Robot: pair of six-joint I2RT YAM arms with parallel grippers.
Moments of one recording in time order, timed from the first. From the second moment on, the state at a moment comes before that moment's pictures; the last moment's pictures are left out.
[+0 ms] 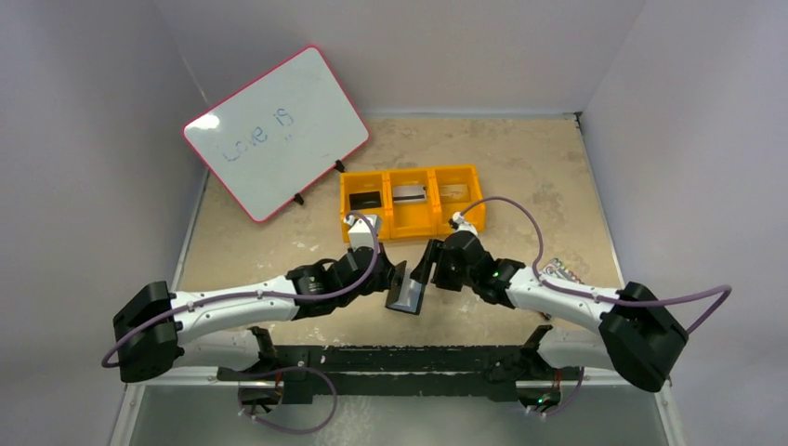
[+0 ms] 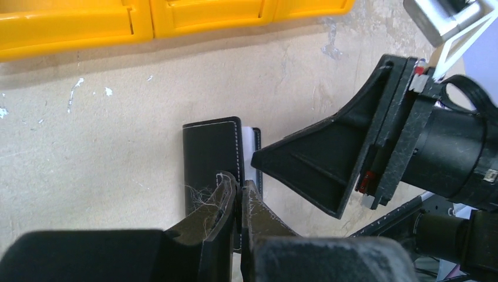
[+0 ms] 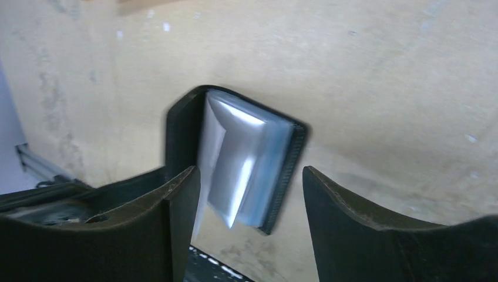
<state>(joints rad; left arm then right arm) -1.12 1.18 0.68 -0.12 -0.44 -0.88 0.81 1.22 0.53 -0.07 0.04 0.95</state>
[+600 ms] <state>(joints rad) -1.12 1.18 0.68 -0.24 -0.59 -0.95 0.81 1.17 0.40 0.08 -0.05 0.99</state>
